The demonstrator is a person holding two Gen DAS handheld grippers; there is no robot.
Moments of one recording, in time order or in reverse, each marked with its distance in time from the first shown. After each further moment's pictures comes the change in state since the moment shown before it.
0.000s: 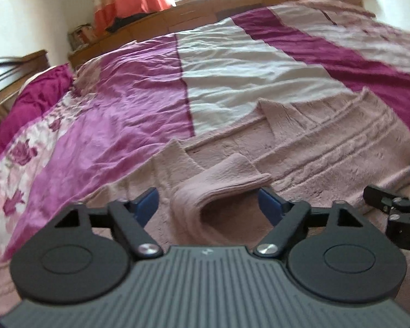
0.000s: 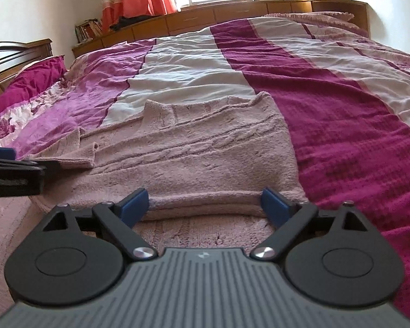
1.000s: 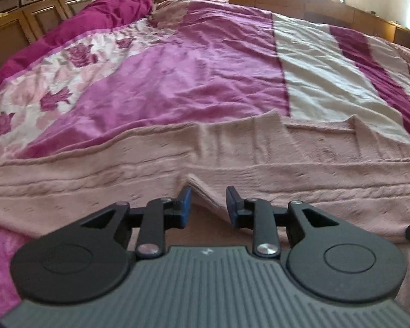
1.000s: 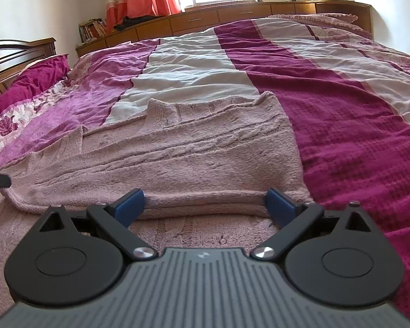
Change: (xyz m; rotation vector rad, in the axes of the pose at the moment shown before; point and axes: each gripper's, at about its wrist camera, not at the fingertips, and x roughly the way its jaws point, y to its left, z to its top) left arm -0.012 0.105 -0.040 -0.464 0.132 0.120; right arm 0.002 -0.001 -0.003 -0.009 -0.003 0.014
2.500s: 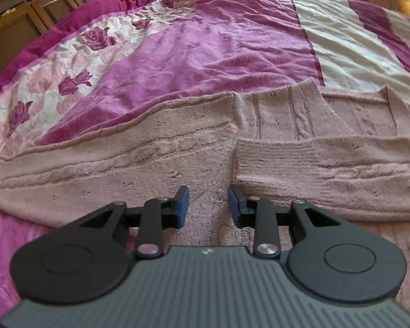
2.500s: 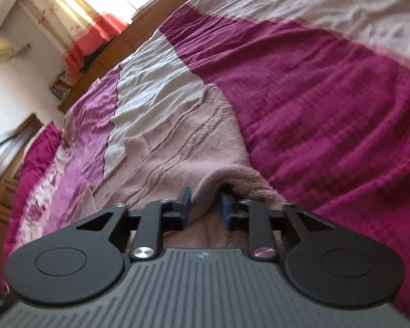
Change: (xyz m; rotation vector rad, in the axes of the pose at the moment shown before) left arm 0.013 0.022 -0.009 0.031 0.088 0.086; right arm -0.032 -0.071 0.025 0.438 0.081 0.097
